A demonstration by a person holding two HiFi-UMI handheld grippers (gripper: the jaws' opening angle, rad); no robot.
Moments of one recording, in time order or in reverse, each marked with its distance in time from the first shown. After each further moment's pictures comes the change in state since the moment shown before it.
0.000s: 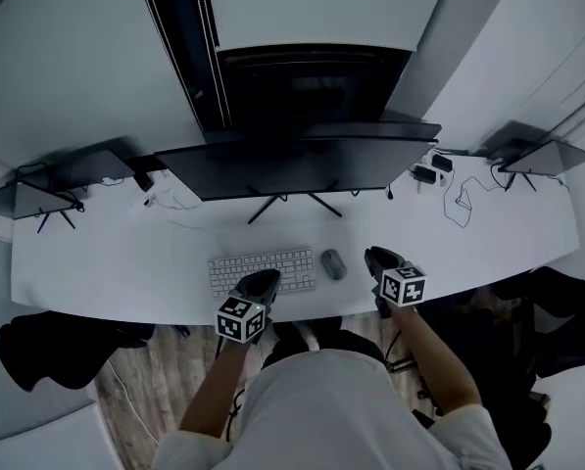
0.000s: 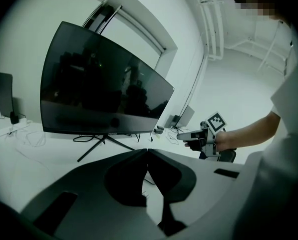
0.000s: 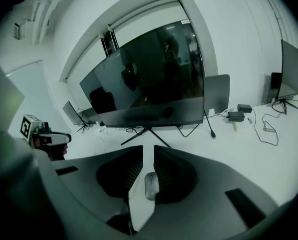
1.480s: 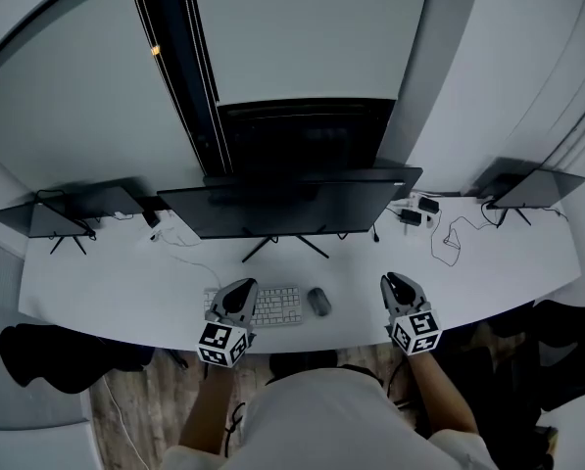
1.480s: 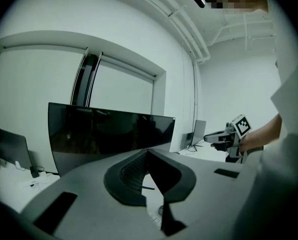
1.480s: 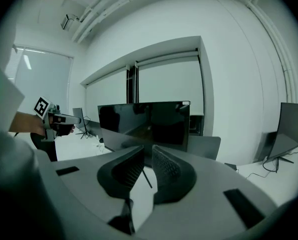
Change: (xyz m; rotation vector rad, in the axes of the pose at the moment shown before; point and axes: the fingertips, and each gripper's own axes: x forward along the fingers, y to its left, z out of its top) left arm -0.041 -0.031 0.124 0.249 -0.299 0.210; right arm -0.121 -0.011 0.098 -0.316 -0.367 -0.019
